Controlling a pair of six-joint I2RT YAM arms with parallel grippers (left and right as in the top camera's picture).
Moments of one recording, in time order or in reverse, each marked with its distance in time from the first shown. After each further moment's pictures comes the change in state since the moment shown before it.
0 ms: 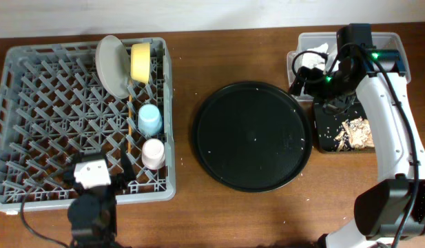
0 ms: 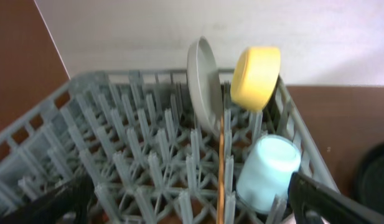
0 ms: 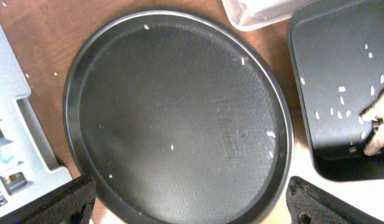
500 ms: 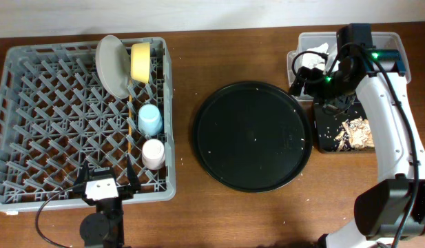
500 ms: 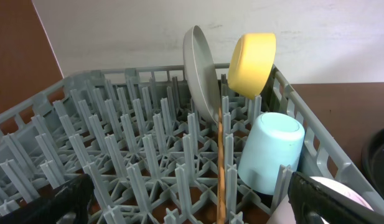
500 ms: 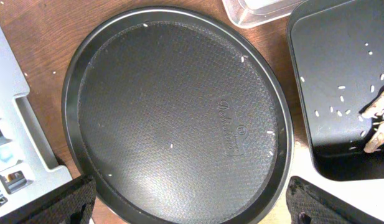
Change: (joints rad) left arm 0.033 -0.306 -0.266 0.055 0.053 0.021; right arm 0.000 0.000 0.000 -0.003 0.000 0.000
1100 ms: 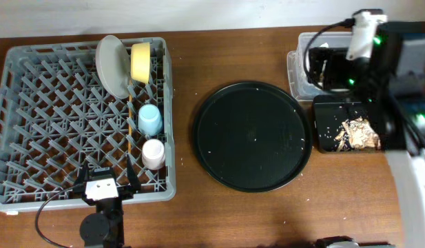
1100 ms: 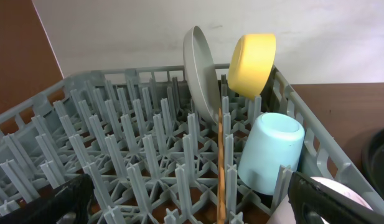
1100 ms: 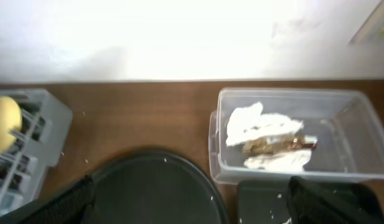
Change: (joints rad) left arm 0.000 -0.002 0.000 0.000 0.000 0.000; right arm 0.108 -0.443 -0.024 0.332 0.252 -0.274
